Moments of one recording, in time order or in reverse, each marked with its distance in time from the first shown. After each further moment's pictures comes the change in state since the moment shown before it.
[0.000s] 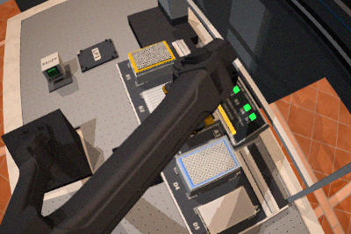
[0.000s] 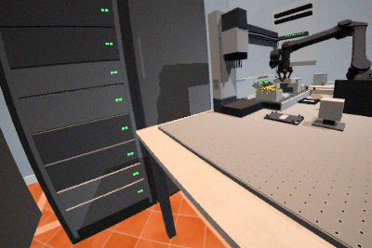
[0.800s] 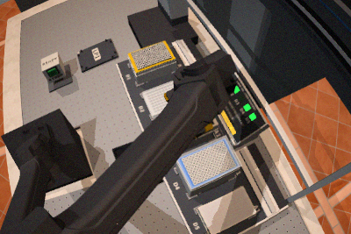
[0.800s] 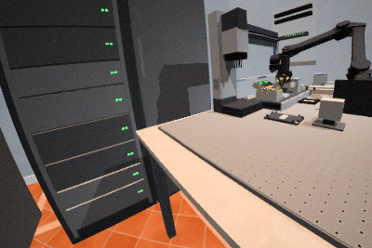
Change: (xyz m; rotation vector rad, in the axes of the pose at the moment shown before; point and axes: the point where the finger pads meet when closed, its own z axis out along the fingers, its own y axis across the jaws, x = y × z) arm -0.002 0.000 0.031 0.000 -0.008 0.000
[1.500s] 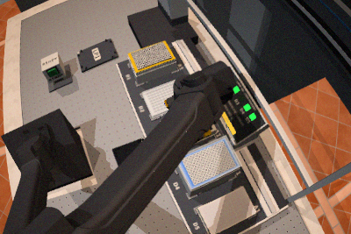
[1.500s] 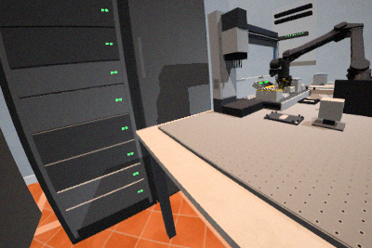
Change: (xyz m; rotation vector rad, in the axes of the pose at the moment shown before) arm 0.001 0.001 0.032 0.001 0.001 0.000
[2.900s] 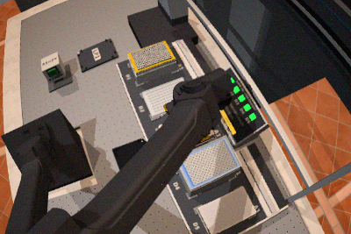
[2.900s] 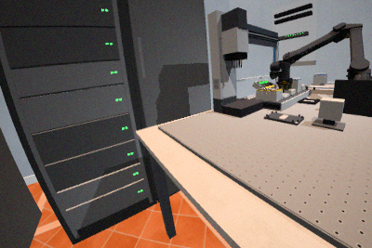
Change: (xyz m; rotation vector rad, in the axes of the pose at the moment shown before) arm 0.005 -0.002 0.017 0.000 0.017 0.008
